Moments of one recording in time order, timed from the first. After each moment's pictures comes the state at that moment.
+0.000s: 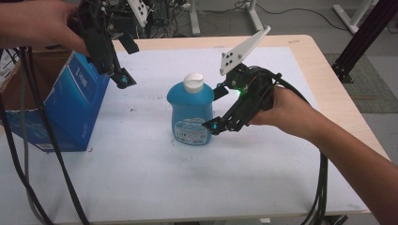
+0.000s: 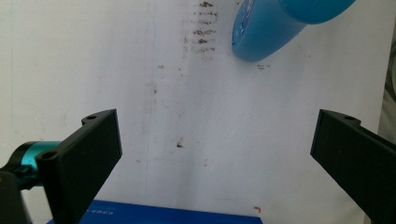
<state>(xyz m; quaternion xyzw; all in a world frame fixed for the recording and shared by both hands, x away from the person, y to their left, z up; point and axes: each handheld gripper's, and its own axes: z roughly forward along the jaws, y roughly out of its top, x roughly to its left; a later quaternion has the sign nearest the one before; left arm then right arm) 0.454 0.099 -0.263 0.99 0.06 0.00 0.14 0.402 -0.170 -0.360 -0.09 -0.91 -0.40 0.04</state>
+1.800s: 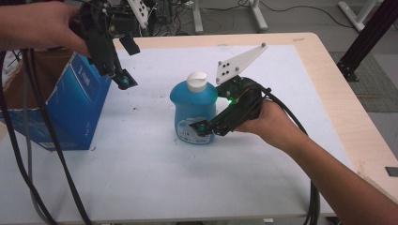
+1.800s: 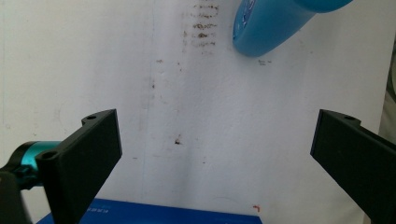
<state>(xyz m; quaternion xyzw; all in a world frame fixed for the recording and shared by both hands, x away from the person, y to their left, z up) 0.455 0.104 -0.270 0.99 0.07 -0.01 0.14 0.400 -0.155 -0.393 -0.09 -0.87 -0.47 0.03</state>
